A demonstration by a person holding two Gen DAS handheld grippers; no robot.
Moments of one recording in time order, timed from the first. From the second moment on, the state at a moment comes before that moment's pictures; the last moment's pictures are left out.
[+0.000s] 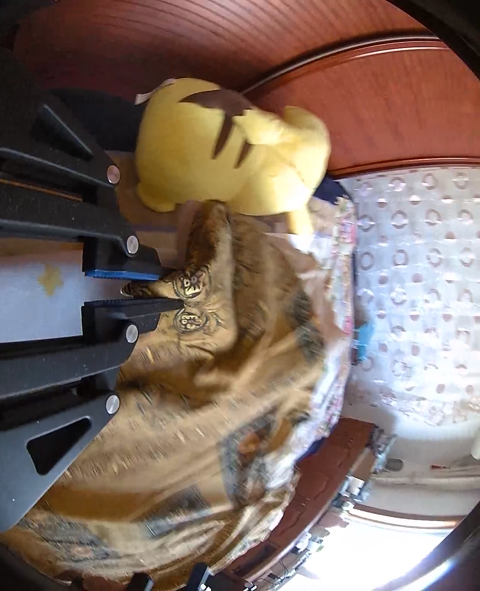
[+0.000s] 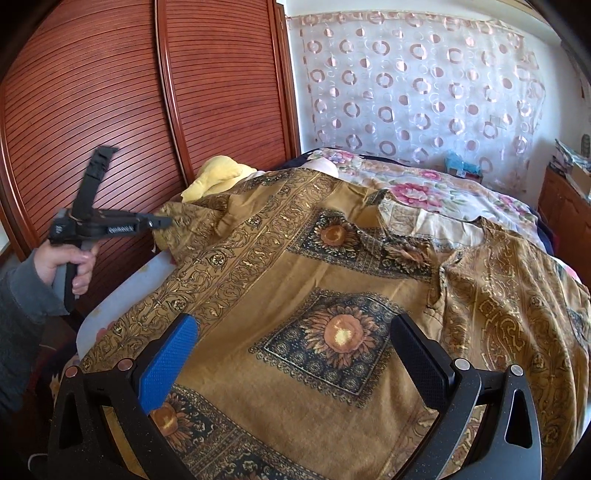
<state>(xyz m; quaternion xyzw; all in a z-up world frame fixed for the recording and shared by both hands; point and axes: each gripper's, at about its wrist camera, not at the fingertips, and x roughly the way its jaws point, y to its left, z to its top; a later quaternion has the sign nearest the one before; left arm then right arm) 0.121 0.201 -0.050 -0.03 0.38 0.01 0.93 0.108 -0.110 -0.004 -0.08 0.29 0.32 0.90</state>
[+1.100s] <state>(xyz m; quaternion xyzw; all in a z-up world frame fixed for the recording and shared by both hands) 0.047 0.131 -0.010 -0.02 0.28 -0.03 0.96 0.117 -0.142 0.011 -0.07 0.27 0.29 0.91</state>
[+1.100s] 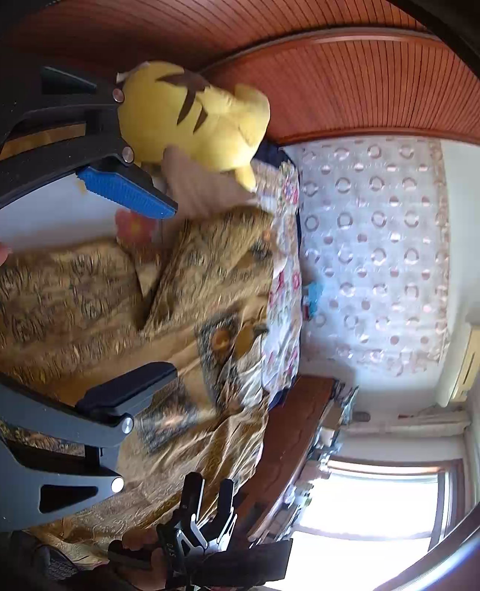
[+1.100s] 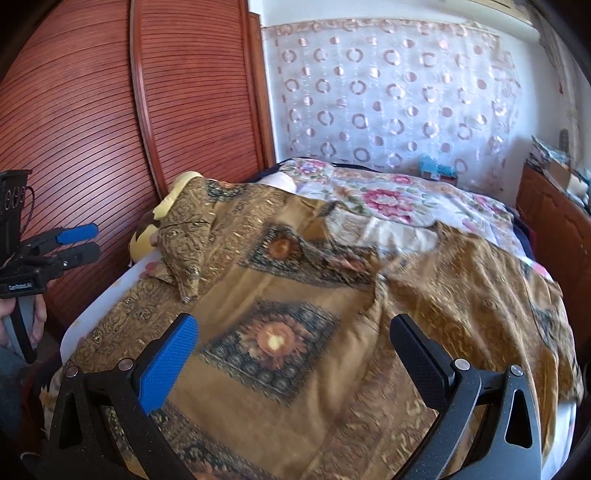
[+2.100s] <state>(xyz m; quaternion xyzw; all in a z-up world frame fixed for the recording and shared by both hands) 0.053 0.221 -0.061 -0.09 0.31 0.06 0.94 0.250 0.095 -0.028 -0.24 0.30 0.42 0.82</state>
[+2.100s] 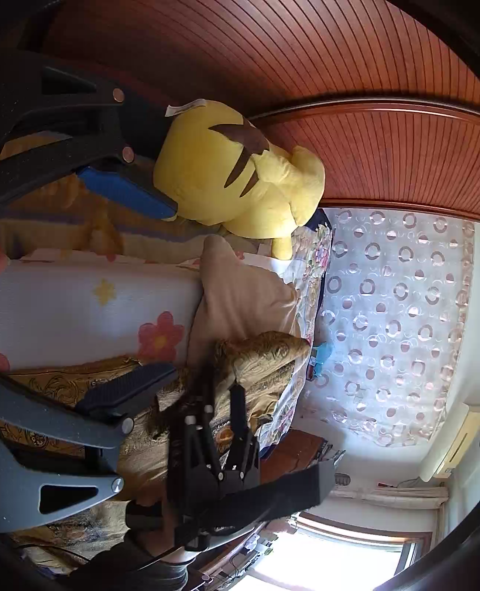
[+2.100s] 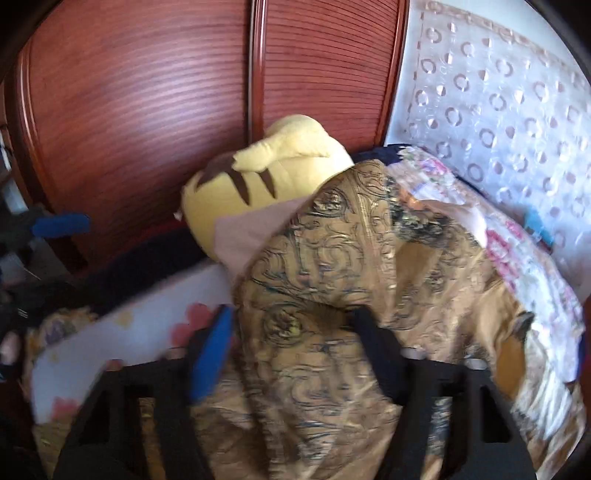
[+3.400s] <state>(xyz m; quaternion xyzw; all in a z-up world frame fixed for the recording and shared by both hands) 0.284 0.179 -0.064 -0.06 0.40 -0.07 0.91 0.331 -0.093 -0.048 -0.13 0.37 0.26 0.88</state>
